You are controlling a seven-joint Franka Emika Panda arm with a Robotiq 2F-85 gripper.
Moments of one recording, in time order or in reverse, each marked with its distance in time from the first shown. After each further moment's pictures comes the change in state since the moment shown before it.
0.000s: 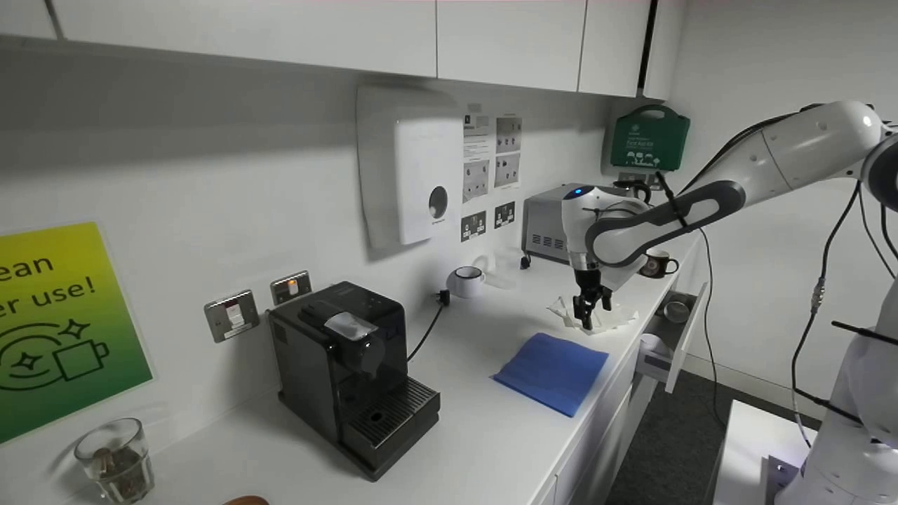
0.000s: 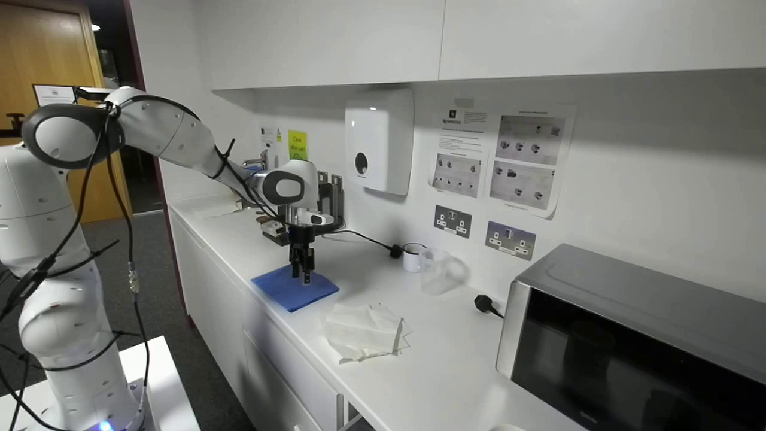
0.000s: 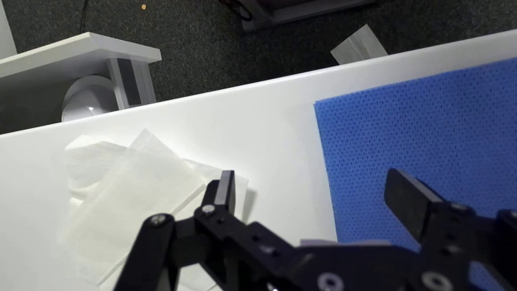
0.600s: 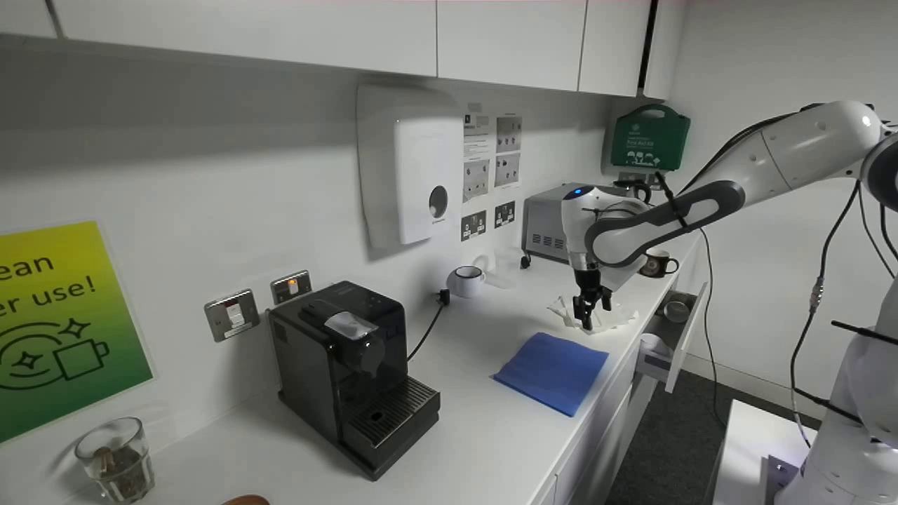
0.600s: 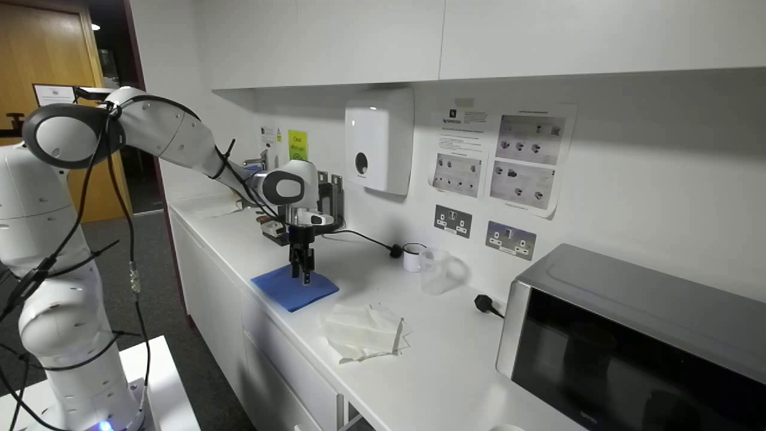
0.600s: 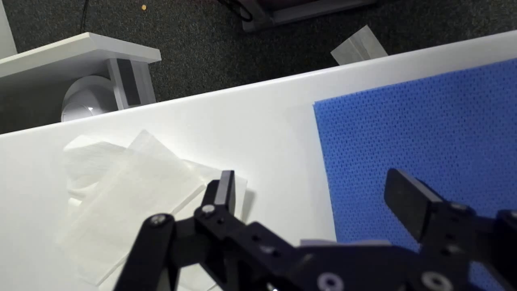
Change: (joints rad) arm 0.001 0.002 0.000 0.000 -0.001 0.000 0.000
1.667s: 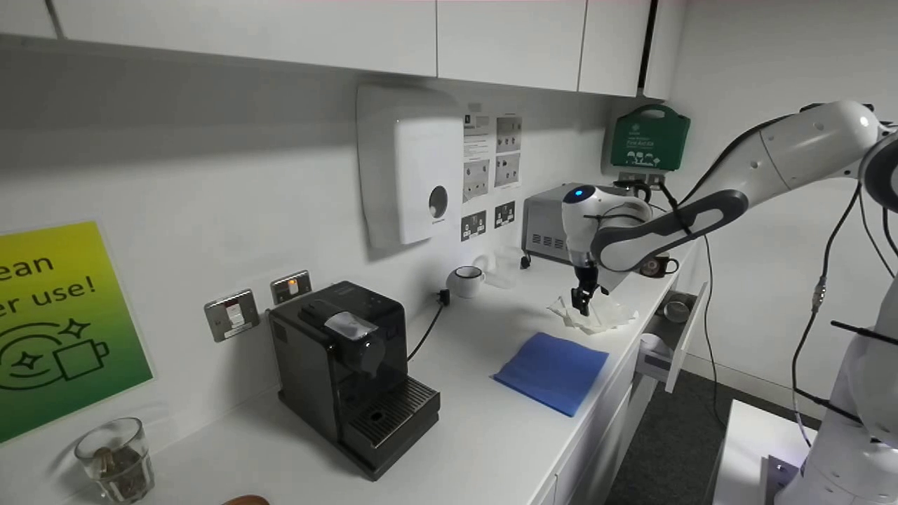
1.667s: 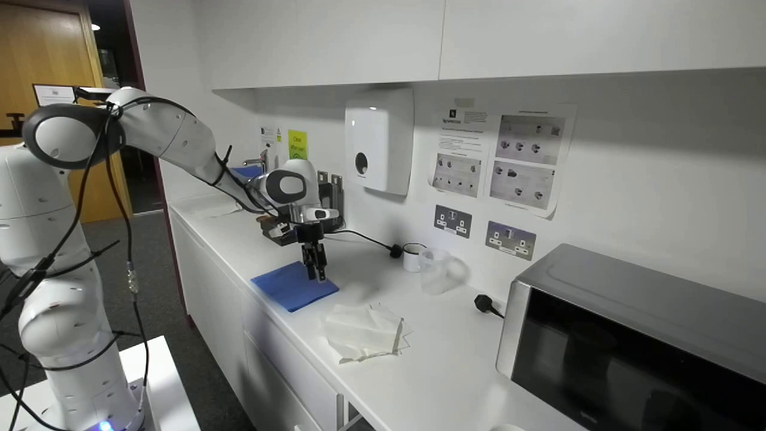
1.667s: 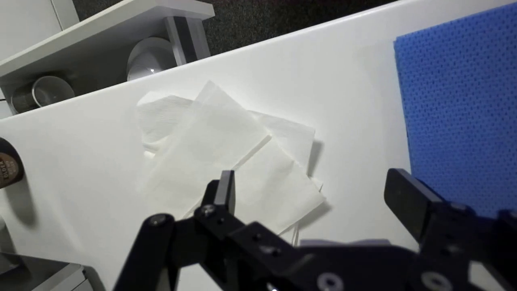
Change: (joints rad) arm -0.003 0.005 -0.019 0.002 -0.219 0.080 0.151
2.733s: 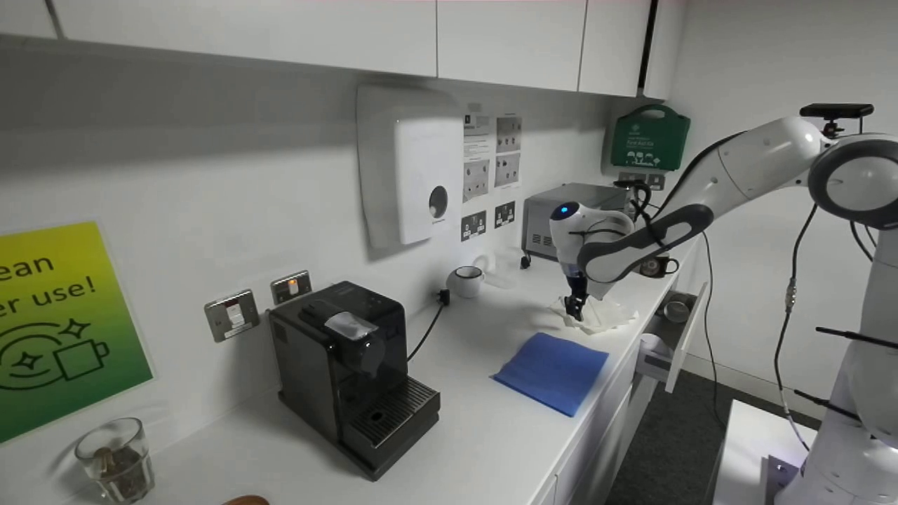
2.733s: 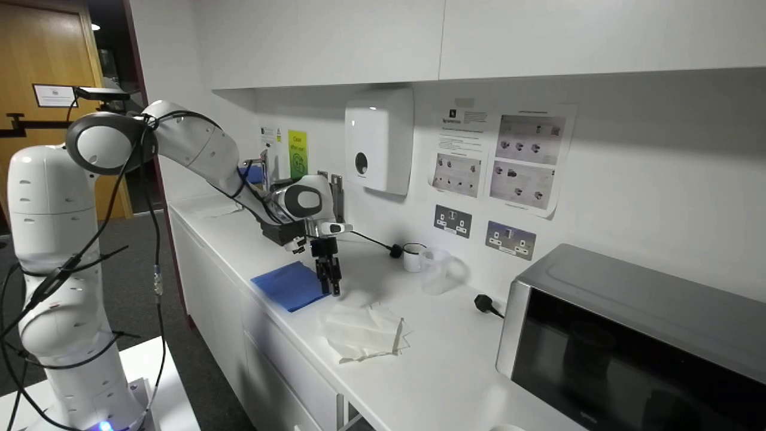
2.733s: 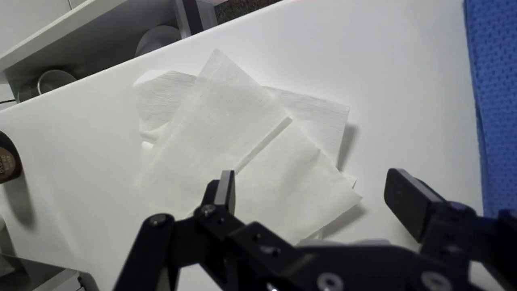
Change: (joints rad) arm 0.000 0.155 -0.045 0.083 -0.057 0.035 0.019
